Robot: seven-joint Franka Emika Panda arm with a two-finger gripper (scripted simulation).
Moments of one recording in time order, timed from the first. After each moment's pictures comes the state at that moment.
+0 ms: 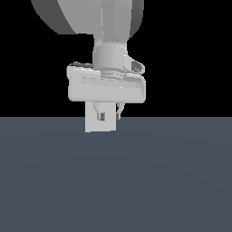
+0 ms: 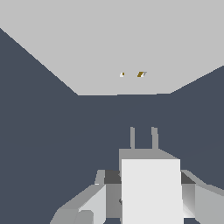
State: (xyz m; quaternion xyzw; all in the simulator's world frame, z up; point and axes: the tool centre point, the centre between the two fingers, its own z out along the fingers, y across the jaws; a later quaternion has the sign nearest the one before) arm 0.011 0.019 0.098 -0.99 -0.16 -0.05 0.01
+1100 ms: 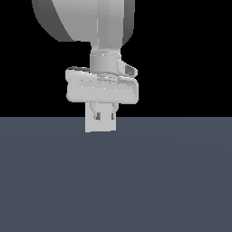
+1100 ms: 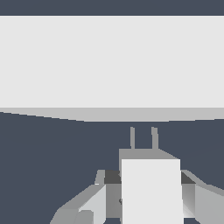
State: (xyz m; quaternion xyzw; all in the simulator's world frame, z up) arm 0.037 0.034 0.100 -0.98 -0.17 -0.05 0.01
